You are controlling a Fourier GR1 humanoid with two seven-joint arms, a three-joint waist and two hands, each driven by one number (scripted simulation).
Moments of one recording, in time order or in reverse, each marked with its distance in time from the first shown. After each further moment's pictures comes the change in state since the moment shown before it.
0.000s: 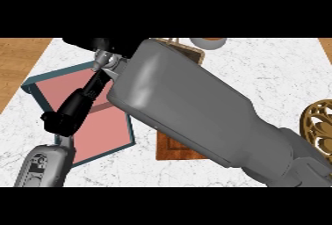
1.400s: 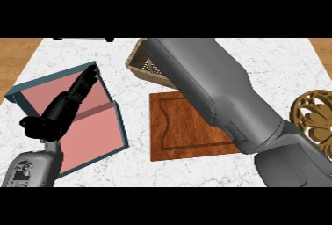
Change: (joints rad) left arm 0.049 0.029 0.054 -0.041 0.018 -0.004 -0.002; right arm -0.077 0.006 -0.127 0.583 0.004 -0.357 -0.154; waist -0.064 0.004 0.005
